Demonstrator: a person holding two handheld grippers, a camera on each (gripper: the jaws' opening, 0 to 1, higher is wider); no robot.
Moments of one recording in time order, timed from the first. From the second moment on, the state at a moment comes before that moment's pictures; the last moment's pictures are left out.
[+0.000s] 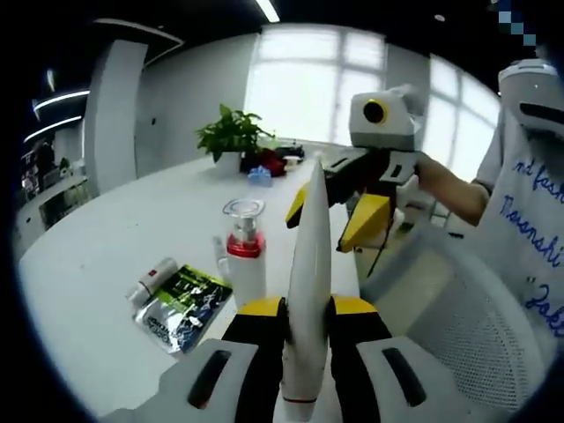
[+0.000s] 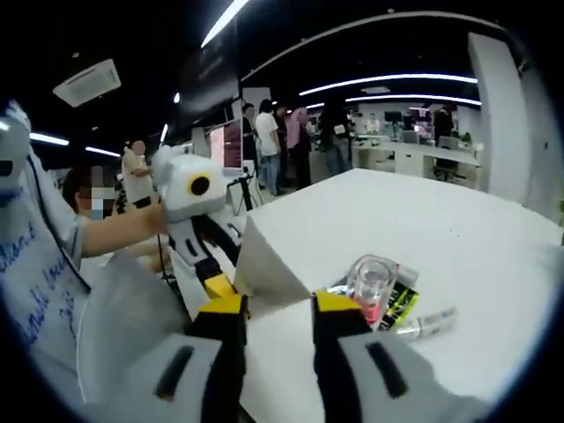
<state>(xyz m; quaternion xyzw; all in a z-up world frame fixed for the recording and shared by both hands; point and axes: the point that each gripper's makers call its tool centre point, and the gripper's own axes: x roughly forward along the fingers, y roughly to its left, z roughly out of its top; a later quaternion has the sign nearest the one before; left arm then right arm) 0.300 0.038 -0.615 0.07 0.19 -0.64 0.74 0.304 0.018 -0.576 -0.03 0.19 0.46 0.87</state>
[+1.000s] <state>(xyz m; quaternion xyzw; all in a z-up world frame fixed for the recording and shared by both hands) 0.287 0.025 -0.638 0.12 0.21 -0.65 0.72 0.291 0.044 -0.576 -0.02 0.17 0.57 0.80</state>
